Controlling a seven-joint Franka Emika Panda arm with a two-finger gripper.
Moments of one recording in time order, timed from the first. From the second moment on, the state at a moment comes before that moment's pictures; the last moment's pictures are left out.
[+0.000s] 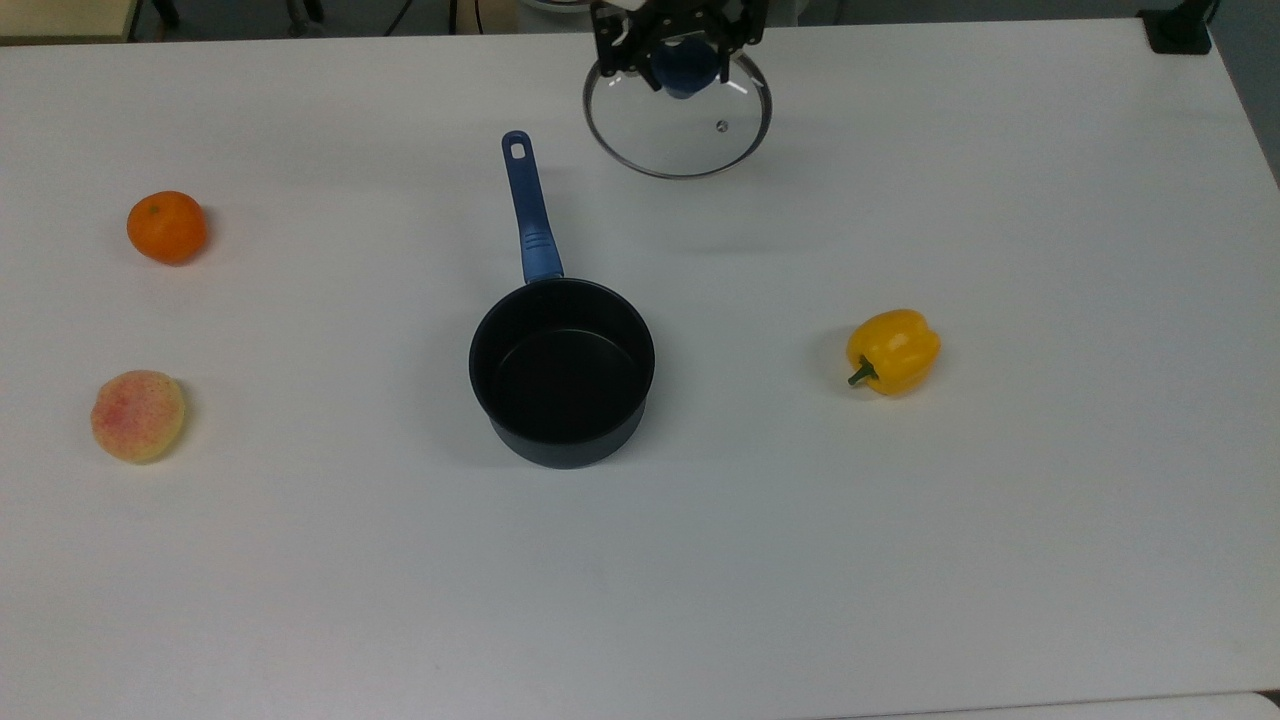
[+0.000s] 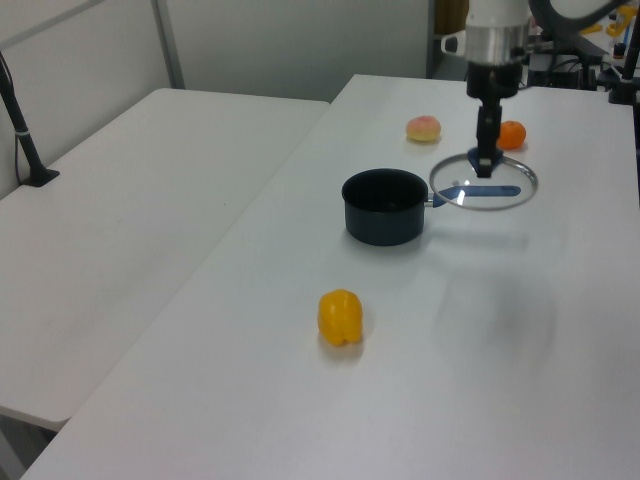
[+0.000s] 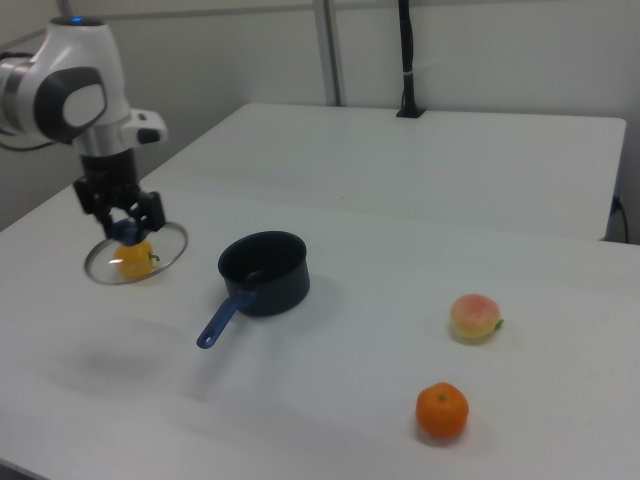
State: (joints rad) arm 0.13 -0.02 0.11 -1.86 0.15 1.83 0.01
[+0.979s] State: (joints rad) arm 0.12 0.44 -0.01 -1.30 0.16 1.69 0.01
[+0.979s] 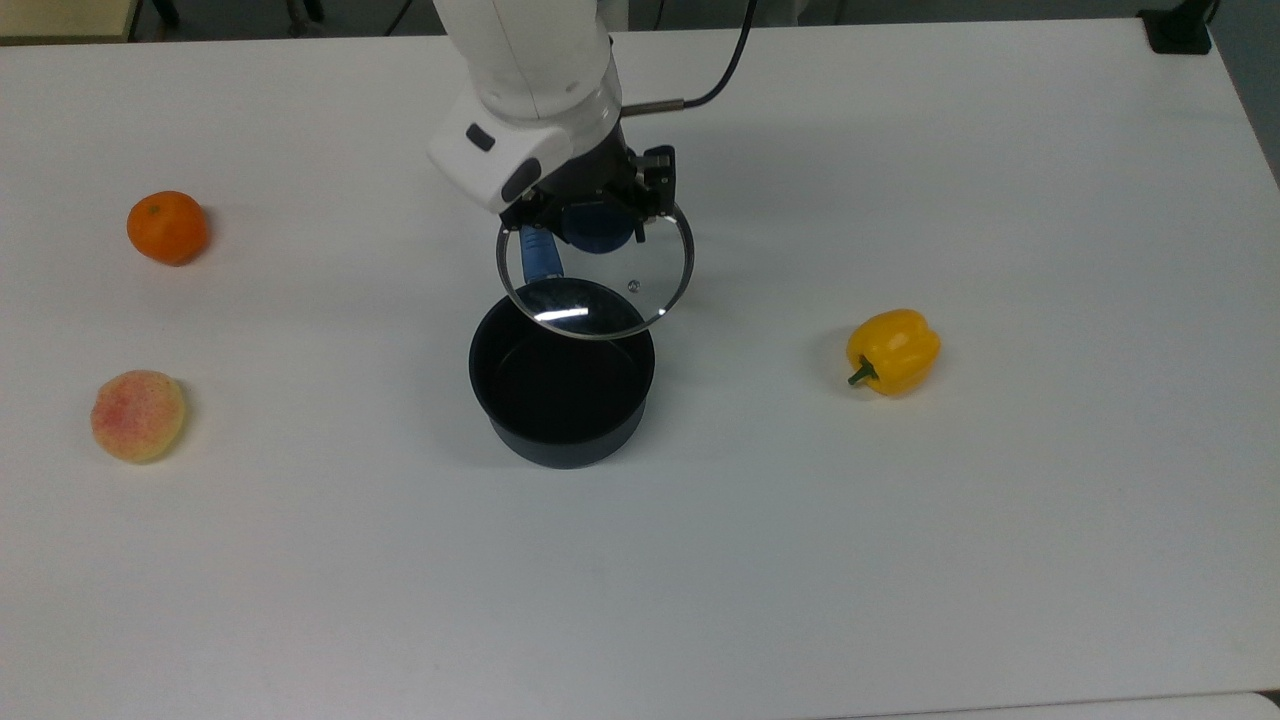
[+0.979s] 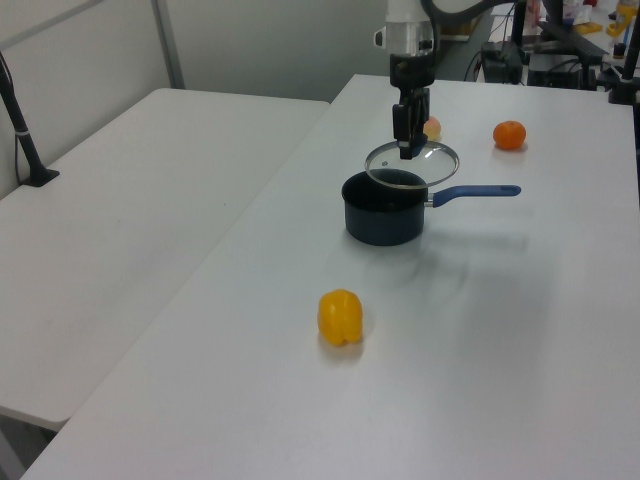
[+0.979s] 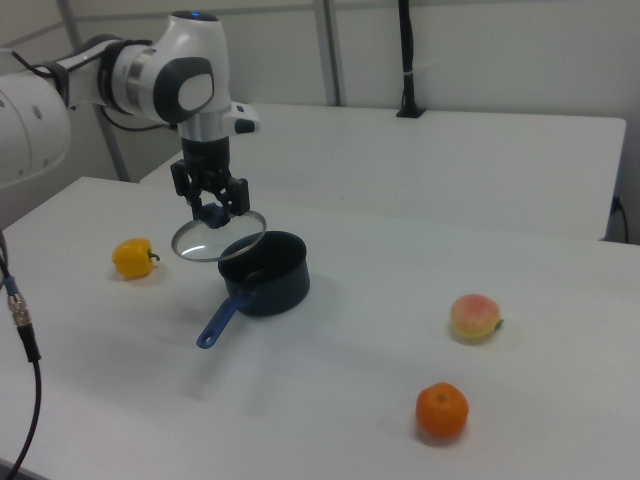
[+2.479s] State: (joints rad) arm 0.08 0.62 -0.01 -1.23 0.16 1.86 0.05
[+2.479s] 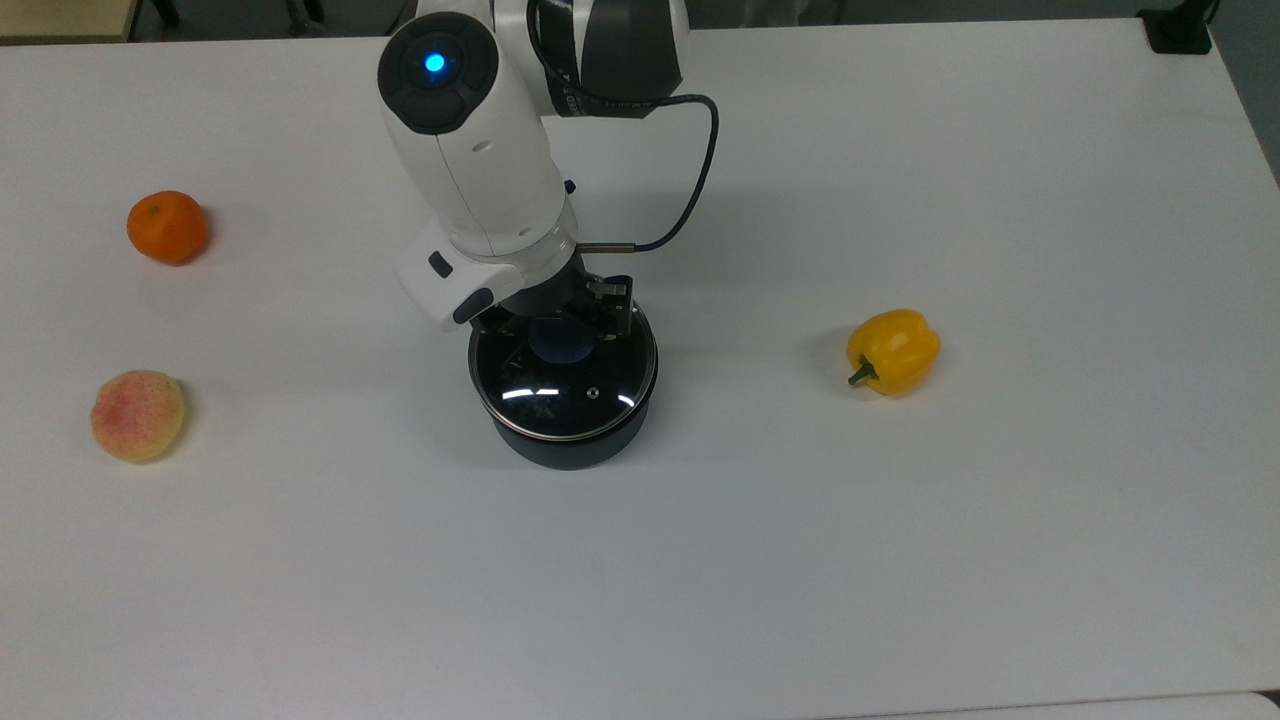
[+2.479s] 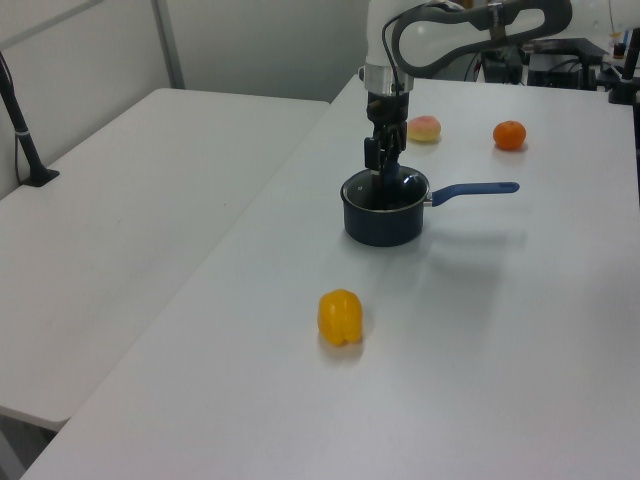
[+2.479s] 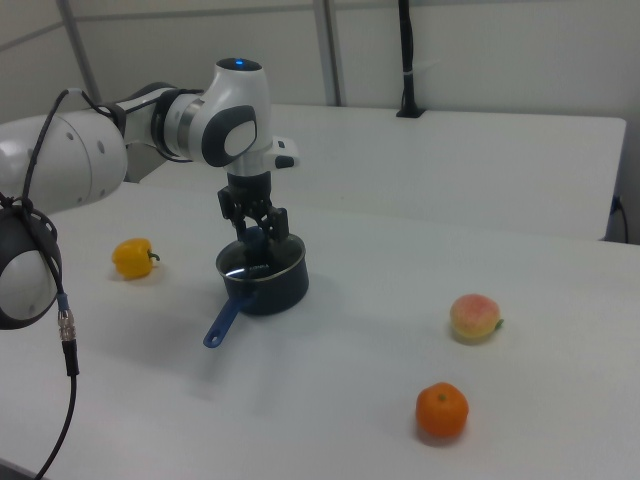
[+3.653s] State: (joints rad) arm 0.08 0.56 -0.01 -1.24 0.17 1.87 0.06
